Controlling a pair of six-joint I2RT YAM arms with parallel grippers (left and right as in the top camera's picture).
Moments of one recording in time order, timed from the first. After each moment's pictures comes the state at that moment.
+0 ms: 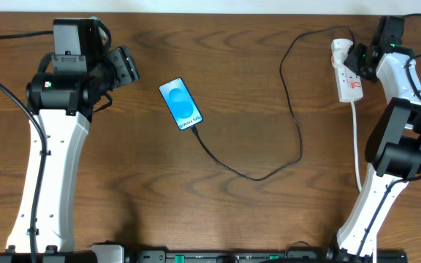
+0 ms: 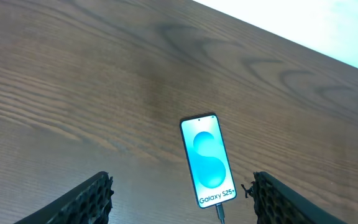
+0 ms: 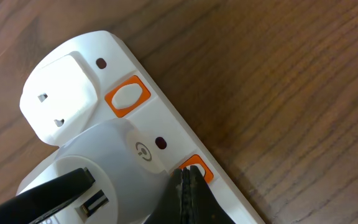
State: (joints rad) left arm -0.03 1.48 1.53 -0.89 0.04 -0.36; right arm -0.23 2.35 1.90 -0.60 -0.02 0.45
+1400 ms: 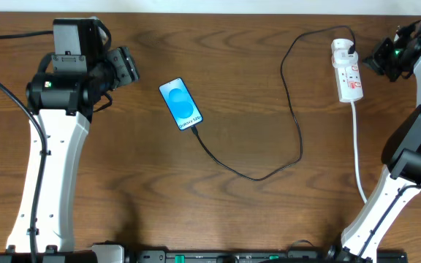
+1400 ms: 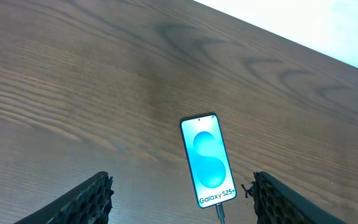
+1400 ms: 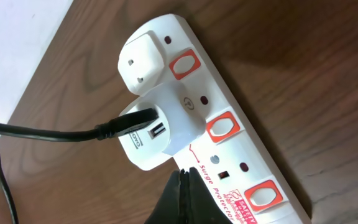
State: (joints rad) left arm -0.03 1.48 1.53 -0.89 0.04 -0.36; right arm -0.39 2.35 2.07 -0.85 -0.48 0.36
